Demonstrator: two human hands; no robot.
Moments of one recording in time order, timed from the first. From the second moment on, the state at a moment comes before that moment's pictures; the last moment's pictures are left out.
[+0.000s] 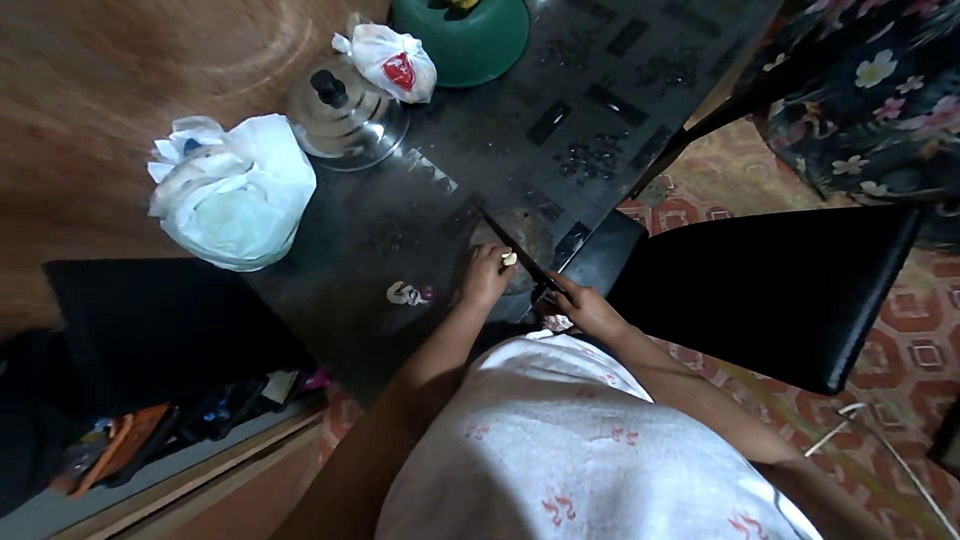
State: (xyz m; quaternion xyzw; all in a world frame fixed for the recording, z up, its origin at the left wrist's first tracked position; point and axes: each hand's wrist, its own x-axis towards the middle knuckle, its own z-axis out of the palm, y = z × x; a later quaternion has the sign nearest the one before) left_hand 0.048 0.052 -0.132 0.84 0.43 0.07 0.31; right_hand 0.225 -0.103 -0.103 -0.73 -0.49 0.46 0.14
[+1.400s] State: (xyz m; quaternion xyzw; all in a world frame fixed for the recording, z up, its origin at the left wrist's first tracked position) left_hand 0.045 0.055 -0.139 0.83 0.42 0.12 0.35; right_hand 0.218 -0.074 -0.088 -0.71 -0.53 0.44 0.18
